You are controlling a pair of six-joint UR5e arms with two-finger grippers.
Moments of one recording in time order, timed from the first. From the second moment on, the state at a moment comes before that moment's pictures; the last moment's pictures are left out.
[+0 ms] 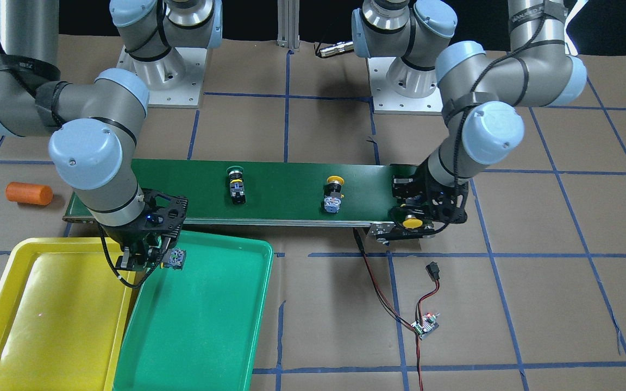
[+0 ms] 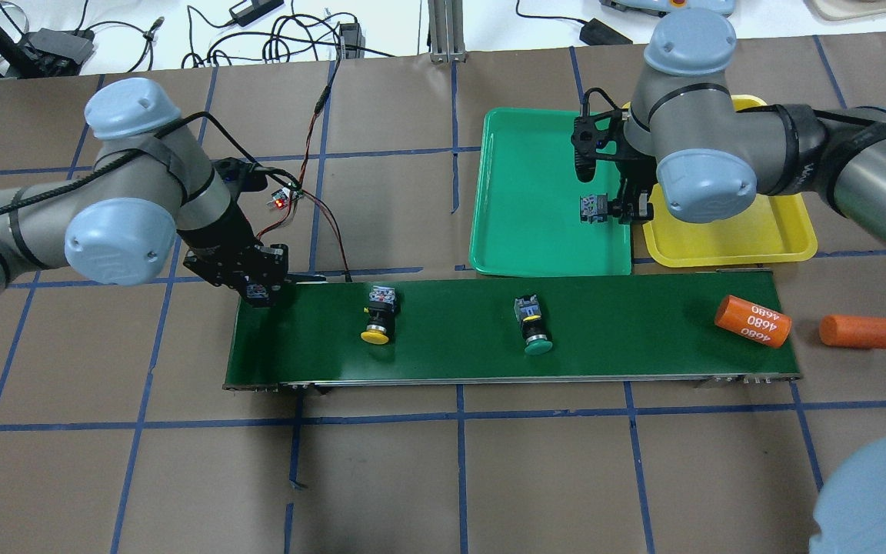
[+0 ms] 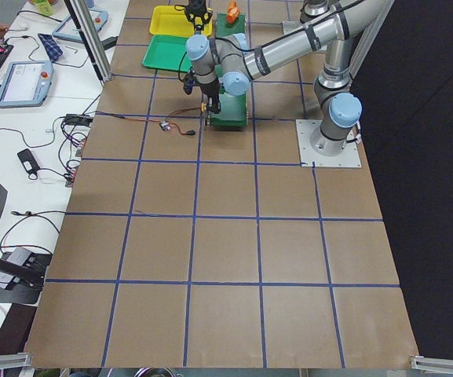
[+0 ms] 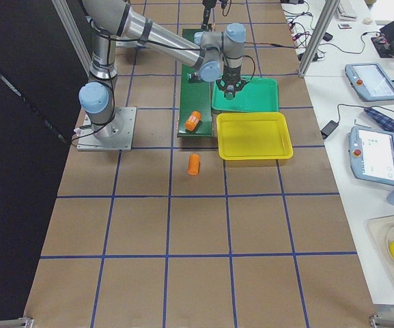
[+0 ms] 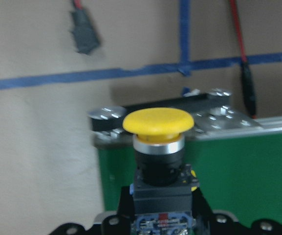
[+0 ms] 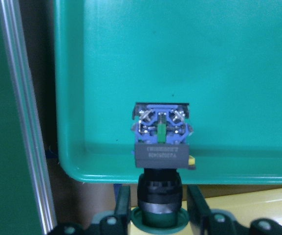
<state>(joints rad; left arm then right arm) -1.52 -1.74 -1.93 -1.24 1.52 0.13 1.57 -1.22 1.73 -2.14 -1.60 -1.48</state>
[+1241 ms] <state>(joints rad) -1.56 -1.61 -1.65 -1.50 1.53 0.01 1.57 -1.28 1.76 -2.07 -1.54 -1.37</state>
